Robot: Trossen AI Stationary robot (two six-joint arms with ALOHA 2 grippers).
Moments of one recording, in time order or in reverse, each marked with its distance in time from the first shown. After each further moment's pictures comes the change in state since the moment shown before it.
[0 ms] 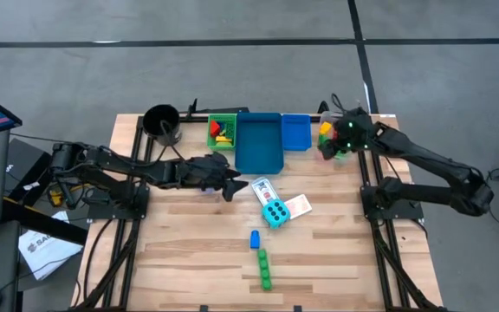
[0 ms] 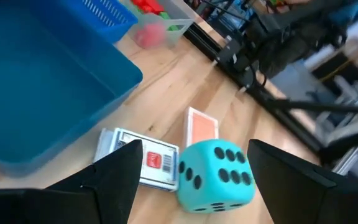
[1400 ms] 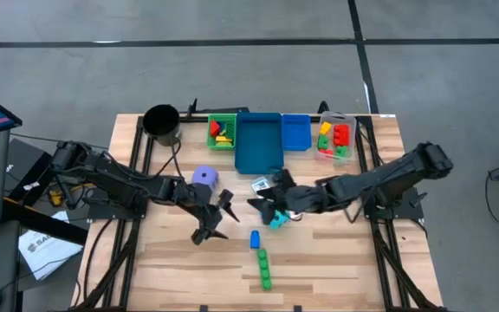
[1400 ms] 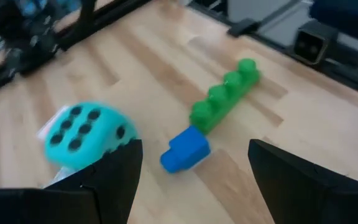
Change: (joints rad) left arm -0.212 0.012 0.000 -0.122 0.397 1.117; right arm 1.042 0.582 0.510 0.420 0.605 0.625
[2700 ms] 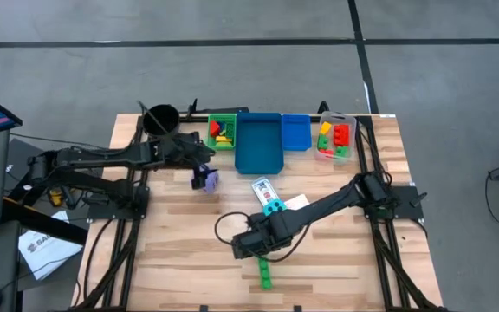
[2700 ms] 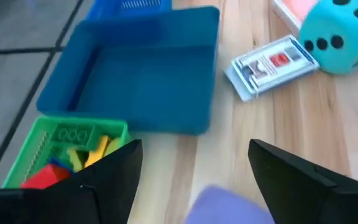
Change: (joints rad) left arm 0.466 -0.265 -0.003 -0.391 -0.311 -0.178; right arm 0.076 0.637 0.677 -0.802 -0.470 0.711
